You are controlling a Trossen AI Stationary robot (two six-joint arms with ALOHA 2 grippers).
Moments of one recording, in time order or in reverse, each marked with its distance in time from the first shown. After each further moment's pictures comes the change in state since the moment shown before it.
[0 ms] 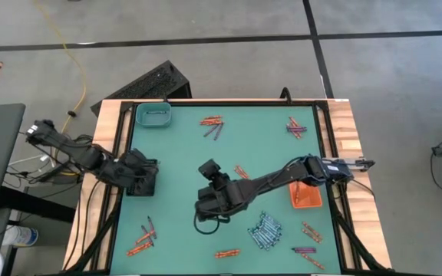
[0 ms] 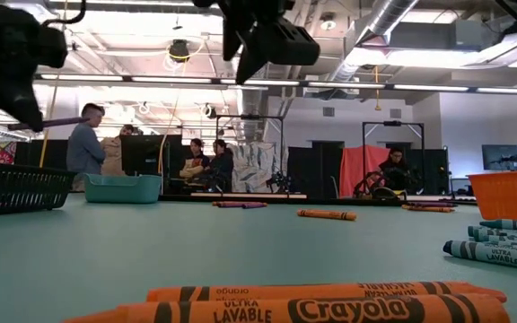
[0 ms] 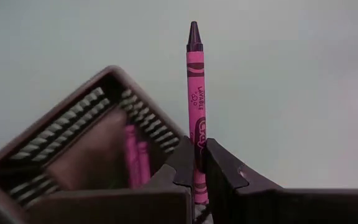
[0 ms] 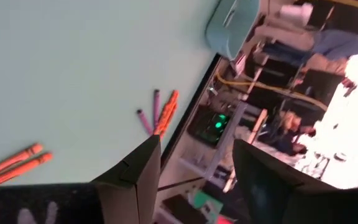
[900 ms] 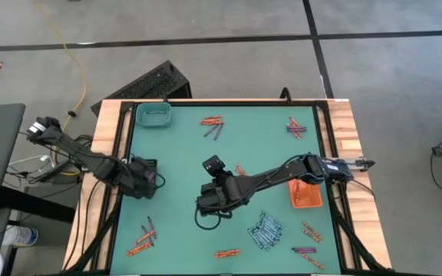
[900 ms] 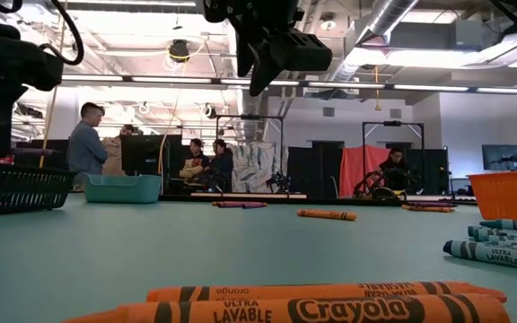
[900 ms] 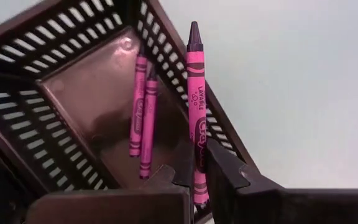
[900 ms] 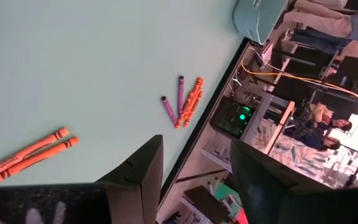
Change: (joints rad) left arm -0.024 0.286 0.027 -0.073 0.152 -0.336; right arm -0.018 0.000 0.000 -0.096 -0.081 0.086
